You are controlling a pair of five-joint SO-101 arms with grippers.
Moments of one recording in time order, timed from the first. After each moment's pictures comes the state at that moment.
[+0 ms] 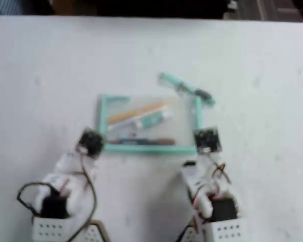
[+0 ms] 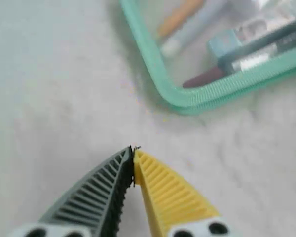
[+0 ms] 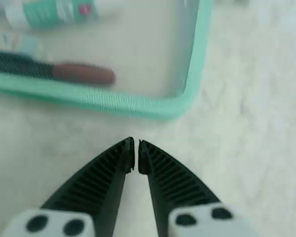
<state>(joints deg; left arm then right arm) -3.3 -104.0 97.1 68.1 -21.8 -11.2 -102.8 96.4 69.8 3.5</state>
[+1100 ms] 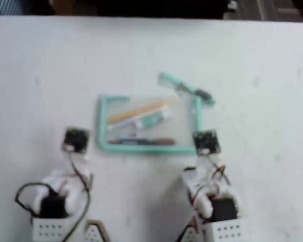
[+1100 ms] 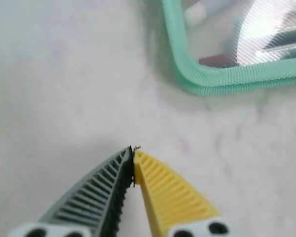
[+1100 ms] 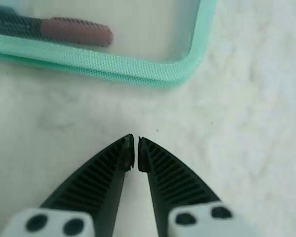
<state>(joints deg) -5.8 -104.0 97.1 73.4 -6.8 -11.2 -102.8 96.4 72.2 3.5</state>
